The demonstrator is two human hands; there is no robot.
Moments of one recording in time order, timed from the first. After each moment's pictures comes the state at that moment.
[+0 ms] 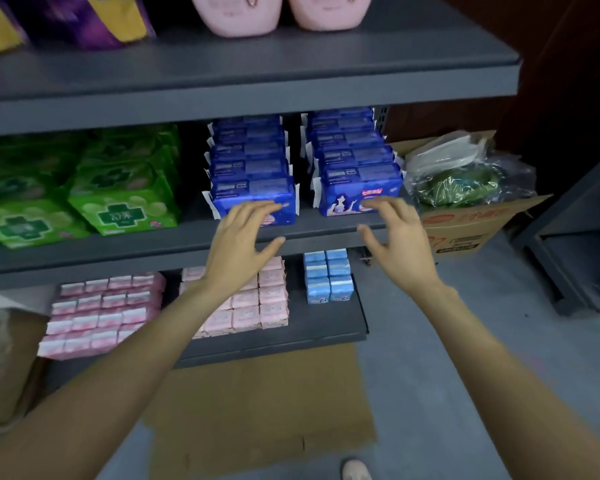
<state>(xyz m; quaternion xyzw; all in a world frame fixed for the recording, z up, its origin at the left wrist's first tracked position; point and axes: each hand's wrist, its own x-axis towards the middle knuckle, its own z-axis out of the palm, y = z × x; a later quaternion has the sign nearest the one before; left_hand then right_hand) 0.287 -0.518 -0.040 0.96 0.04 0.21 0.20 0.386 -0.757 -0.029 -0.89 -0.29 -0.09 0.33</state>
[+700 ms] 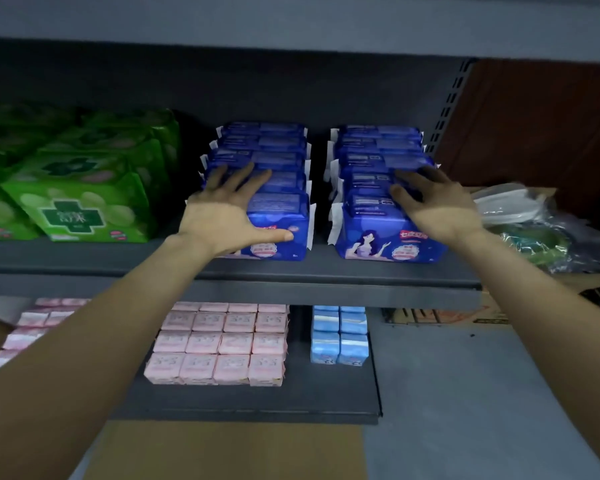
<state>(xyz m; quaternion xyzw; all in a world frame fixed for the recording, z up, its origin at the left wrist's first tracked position) 0.392 -0.459 -0.063 0.97 0.23 0.04 0.01 0.588 -0.697 -0.075 -0.94 -0.27 -0.02 0.18</state>
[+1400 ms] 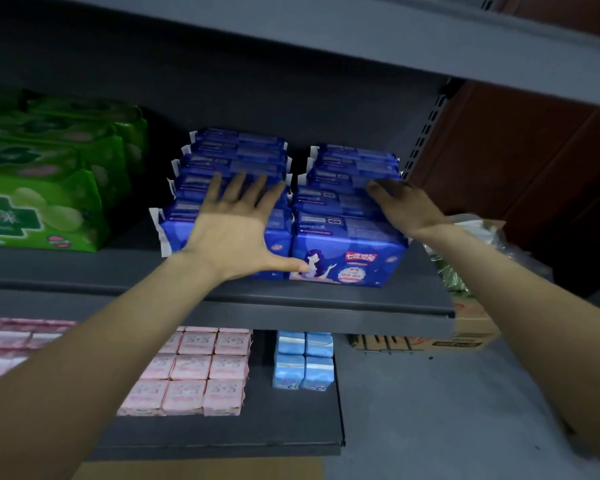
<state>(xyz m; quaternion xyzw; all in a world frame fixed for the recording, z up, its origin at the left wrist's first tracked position) 0.416 -0.488 -0.076 0.98 0.14 0.13 -0.06 0.597 -0.672 -0.050 -0.94 -0.28 0.03 0.22</state>
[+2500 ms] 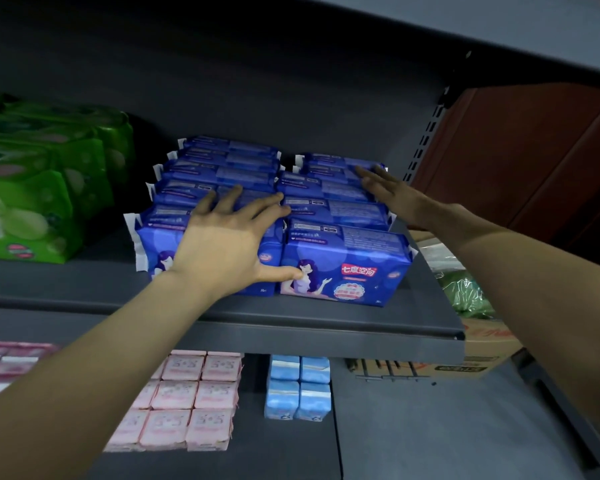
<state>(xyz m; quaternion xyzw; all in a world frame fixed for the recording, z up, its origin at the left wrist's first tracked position) 0.437 -0.482 -0.109 0.95 0.05 0.29 -0.10 0.690 -0.657 -0.075 -0.83 -0.53 -0.11 0.12</state>
